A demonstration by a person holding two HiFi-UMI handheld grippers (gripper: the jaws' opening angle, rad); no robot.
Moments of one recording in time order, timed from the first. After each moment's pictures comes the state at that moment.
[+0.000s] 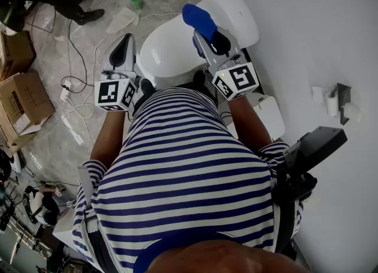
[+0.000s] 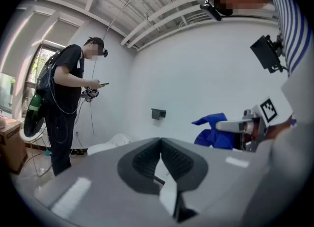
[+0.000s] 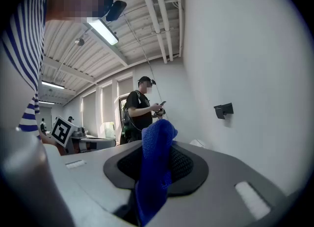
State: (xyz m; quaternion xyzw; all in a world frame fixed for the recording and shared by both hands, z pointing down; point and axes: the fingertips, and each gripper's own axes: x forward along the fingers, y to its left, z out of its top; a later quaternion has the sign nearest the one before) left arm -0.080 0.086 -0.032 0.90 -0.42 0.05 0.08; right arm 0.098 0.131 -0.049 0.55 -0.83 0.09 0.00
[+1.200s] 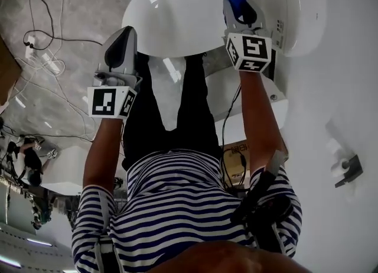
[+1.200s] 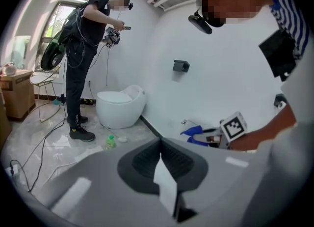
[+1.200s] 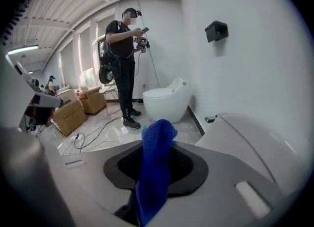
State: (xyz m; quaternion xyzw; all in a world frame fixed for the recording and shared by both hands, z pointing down) left arm -0.084 0.013 0.358 0.85 -0.44 0.15 0.25; right arm 0.157 -0.018 0.436 0.56 -0.75 0.22 0.26
